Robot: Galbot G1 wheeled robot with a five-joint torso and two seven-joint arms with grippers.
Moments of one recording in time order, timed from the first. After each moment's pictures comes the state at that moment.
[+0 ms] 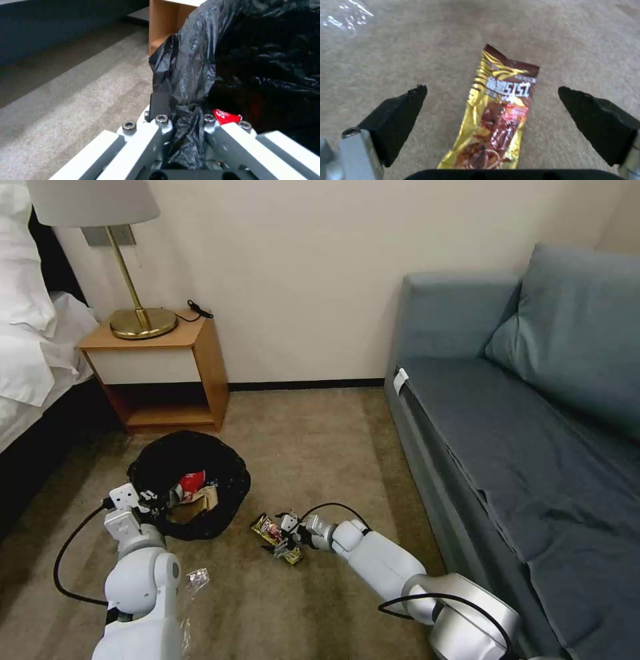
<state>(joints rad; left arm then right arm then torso) 1.26 -1.56 -0.79 -1.92 -0.18 0.40 -0.34 -0.46 1.61 -0.42 0.39 0.14 0.31 -0.48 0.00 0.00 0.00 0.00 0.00</state>
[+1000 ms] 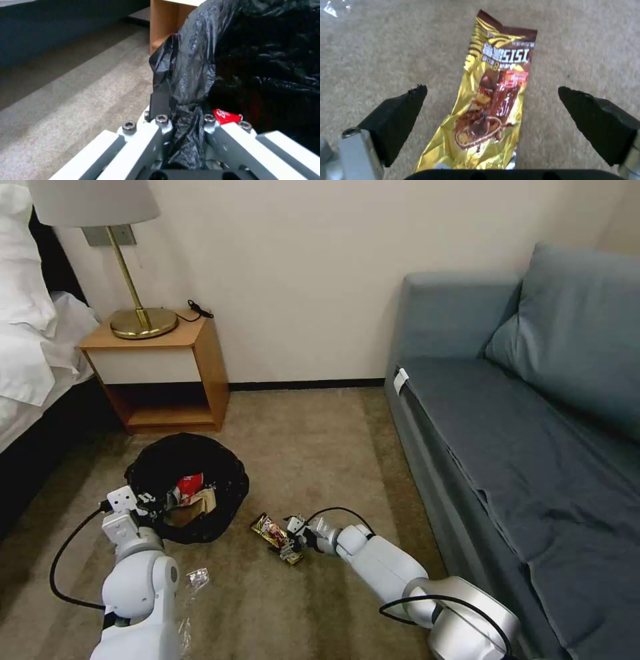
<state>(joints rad) 1.27 -1.56 -0.79 -1.93 -0.18 0.40 -0.35 -0.48 1.61 -0.37 0.35 0.15 0.29 -0.50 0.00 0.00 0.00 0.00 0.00</state>
